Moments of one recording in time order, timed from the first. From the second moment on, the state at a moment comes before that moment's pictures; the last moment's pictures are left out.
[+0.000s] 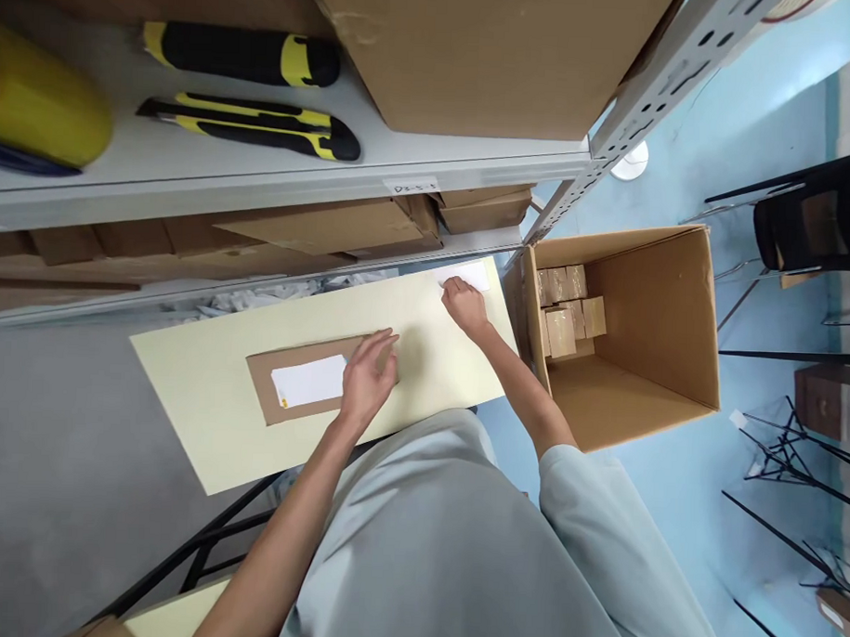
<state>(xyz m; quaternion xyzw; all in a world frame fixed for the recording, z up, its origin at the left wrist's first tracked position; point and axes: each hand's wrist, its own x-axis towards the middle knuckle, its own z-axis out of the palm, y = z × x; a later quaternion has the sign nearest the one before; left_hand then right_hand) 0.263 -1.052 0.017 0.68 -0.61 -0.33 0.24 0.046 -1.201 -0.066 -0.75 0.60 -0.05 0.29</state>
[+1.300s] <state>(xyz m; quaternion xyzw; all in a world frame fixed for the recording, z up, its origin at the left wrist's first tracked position) 0.113 -1.214 -0.015 0.58 -0.65 -0.49 0.00 -0.079 -1.106 0.014 -0.40 0.84 -0.34 0.12</state>
